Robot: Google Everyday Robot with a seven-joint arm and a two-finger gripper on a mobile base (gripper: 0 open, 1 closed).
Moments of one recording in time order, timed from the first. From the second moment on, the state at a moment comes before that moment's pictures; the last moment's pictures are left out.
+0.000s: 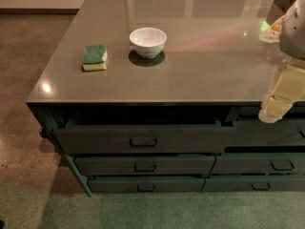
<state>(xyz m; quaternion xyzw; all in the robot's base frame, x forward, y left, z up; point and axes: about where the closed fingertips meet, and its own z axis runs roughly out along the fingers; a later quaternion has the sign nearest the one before) 0.438 -0.214 0.987 -0.60 0.78 -0.05 0.18</state>
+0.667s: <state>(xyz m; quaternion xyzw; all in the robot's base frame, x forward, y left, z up) 0.422 -0.216 0.934 -0.61 0.77 -0.03 0.18</state>
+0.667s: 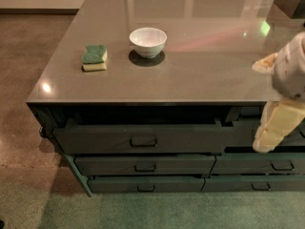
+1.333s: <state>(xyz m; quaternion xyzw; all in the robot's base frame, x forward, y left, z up) 0.375 -0.199 0.829 -0.64 0.75 0.02 0.20</state>
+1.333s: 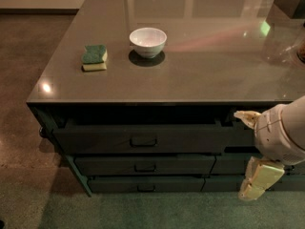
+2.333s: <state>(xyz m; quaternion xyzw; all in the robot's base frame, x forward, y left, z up) 0.393 -0.173 0.803 -0.66 0.72 0.04 0.21</state>
